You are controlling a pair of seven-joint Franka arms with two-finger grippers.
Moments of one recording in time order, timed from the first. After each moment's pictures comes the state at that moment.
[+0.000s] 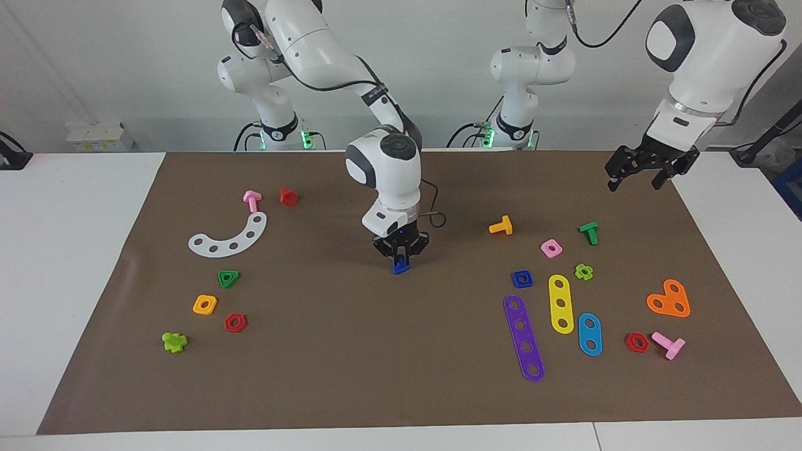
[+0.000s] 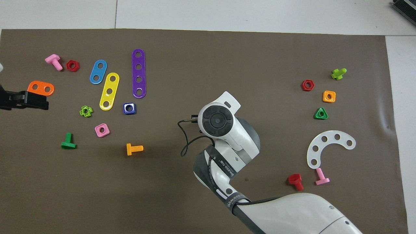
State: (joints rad) left arm -0.09 -0.04 0.09 -1.72 0.01 1.71 0.04; right arm 0.57 0.46 0.04 -1.77 -0.14 2.38 0.70
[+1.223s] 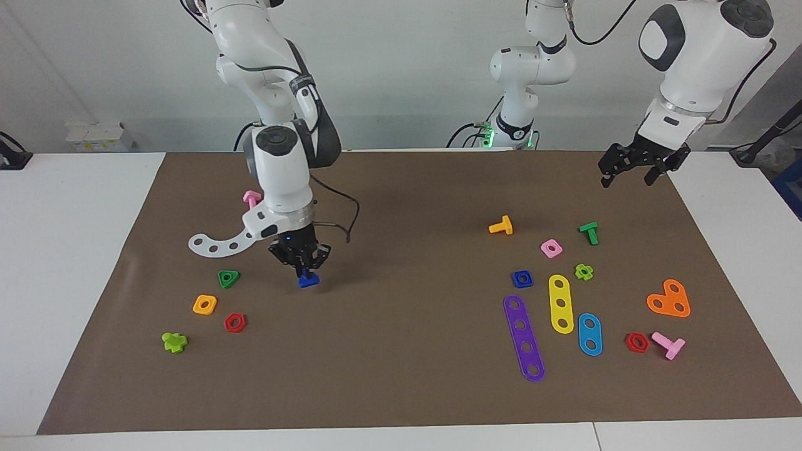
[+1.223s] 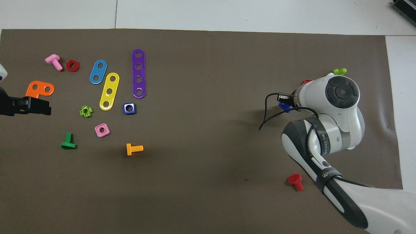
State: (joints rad) left arm -0.09 -0.07 0.09 -1.75 0.01 1.70 0.02; right arm 0.13 0.24 0.04 -2.02 -0.14 2.38 0.52
